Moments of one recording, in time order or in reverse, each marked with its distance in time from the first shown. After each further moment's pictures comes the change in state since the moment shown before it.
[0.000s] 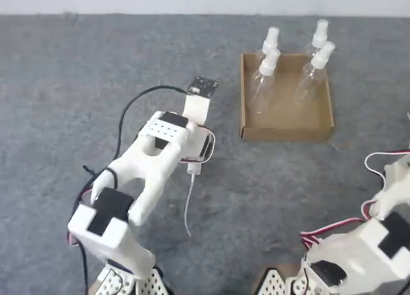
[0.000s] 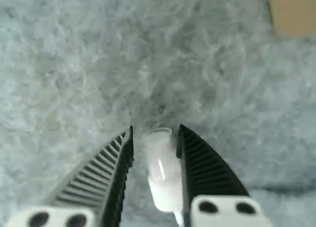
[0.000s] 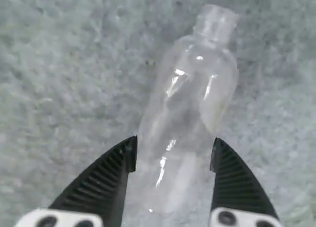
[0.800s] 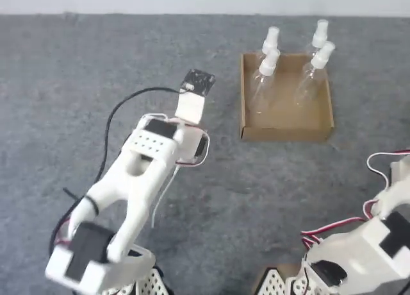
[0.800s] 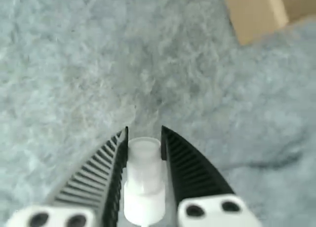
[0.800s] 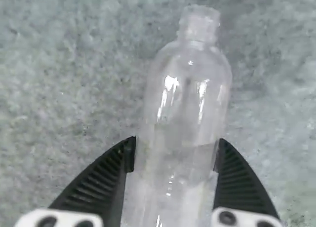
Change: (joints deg) left arm -0.3 -19.0 9.1 0.3 -3.2; right arm 0.8 -1.3 -0.9 -3.6 0.4
